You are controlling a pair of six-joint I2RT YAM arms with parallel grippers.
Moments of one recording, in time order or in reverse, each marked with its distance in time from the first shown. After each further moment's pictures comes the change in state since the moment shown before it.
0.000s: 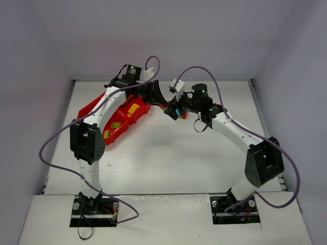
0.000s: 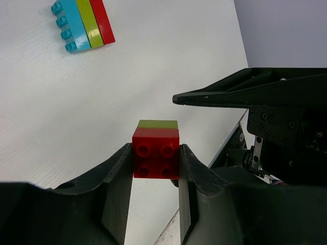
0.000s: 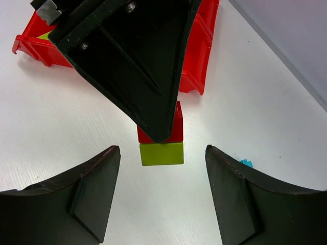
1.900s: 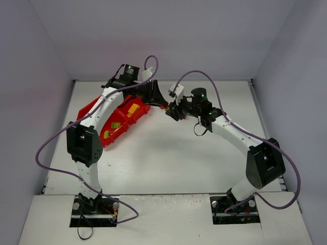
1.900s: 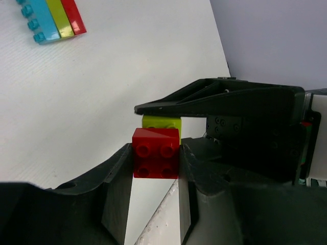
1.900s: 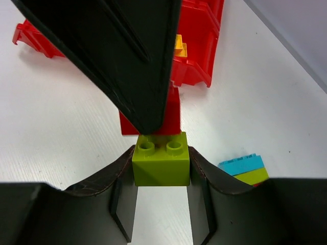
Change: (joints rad) left arm 0.006 -0.047 -0.031 0.011 0.087 -0.034; right arm 0.015 -0.015 -0.061 0.041 0.007 0.002
